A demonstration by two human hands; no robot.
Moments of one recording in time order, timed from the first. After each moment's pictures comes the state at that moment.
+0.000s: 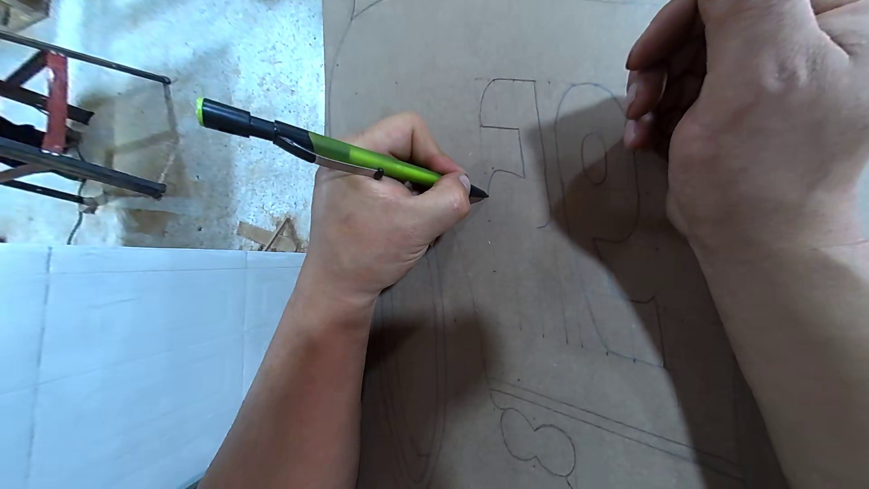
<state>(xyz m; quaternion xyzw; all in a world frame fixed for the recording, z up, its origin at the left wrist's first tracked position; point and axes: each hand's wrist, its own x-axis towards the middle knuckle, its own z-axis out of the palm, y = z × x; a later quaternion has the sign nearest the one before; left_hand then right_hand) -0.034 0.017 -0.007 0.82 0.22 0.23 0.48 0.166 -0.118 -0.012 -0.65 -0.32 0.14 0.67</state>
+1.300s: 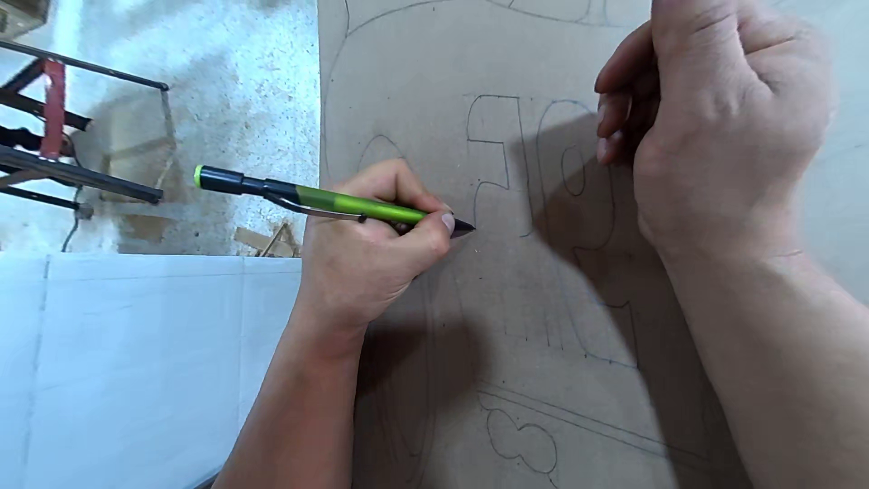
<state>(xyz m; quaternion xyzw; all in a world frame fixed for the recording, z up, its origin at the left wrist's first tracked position) -0.049 0.000 -0.004 0.80 0.24 0.22 0.51 0.166 -0.119 -0.011 -0.66 -0.31 0.15 0.67</state>
